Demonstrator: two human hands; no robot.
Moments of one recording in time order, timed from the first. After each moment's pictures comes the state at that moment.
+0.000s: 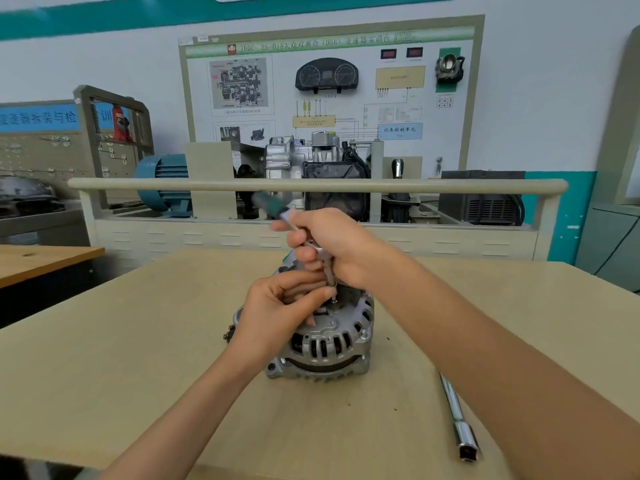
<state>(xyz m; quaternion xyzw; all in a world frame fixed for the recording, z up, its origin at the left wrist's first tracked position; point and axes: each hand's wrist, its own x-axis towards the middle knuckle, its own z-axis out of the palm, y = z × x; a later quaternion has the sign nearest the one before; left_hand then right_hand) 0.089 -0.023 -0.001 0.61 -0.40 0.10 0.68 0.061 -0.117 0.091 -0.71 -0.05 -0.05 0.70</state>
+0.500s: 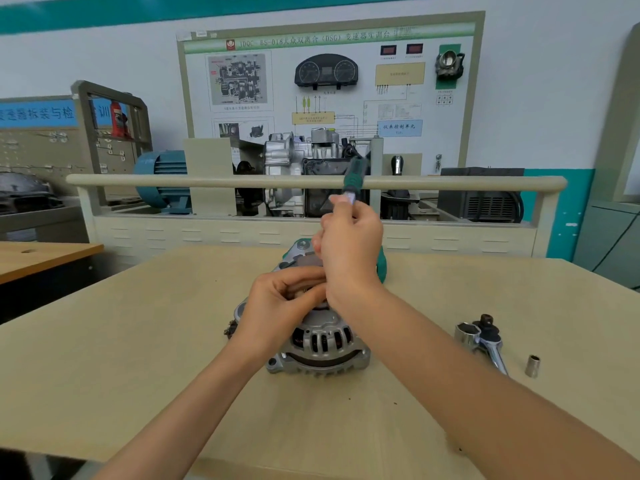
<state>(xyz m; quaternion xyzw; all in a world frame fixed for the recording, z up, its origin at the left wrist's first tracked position) 0.090 -0.022 -0.003 0.59 -0.44 0.08 0.67 0.058 -0.099 0.067 -0.55 0.02 -0.40 0.74</state>
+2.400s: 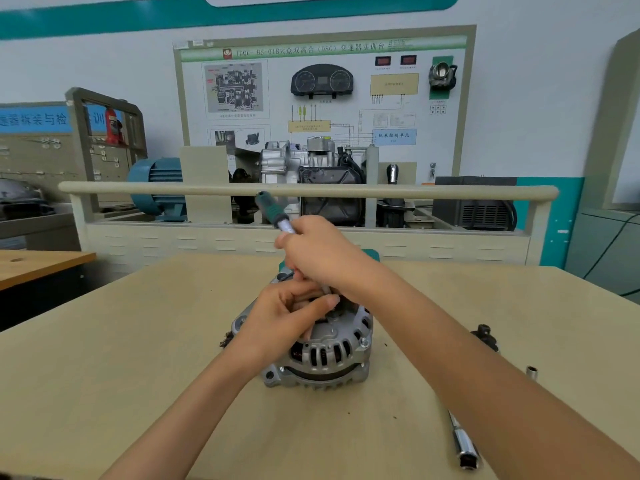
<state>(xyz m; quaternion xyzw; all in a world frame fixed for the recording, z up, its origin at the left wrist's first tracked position) 0.100 -0.020 0.002 0.64 -0.45 0.04 0.62 0.056 -0.102 0.091 -0.89 -0.04 -0.18 0.41</state>
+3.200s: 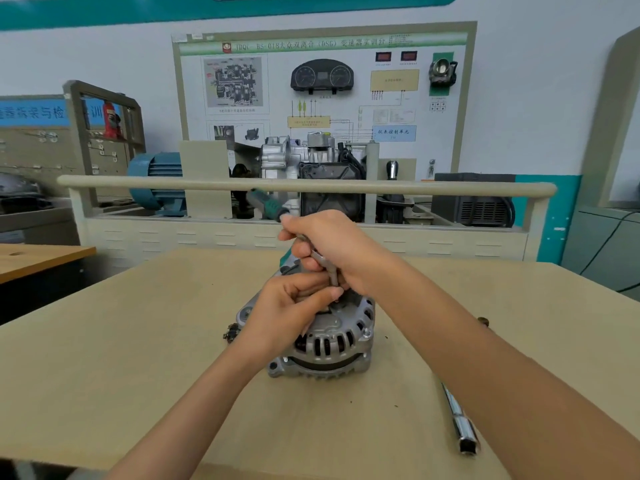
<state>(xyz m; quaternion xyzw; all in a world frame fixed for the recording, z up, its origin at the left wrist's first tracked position) 0.089 -0.021 0.003 0.62 -0.46 0.04 0.64 0.055 -0.107 0.087 -0.76 -0.03 -0.12 0.63</state>
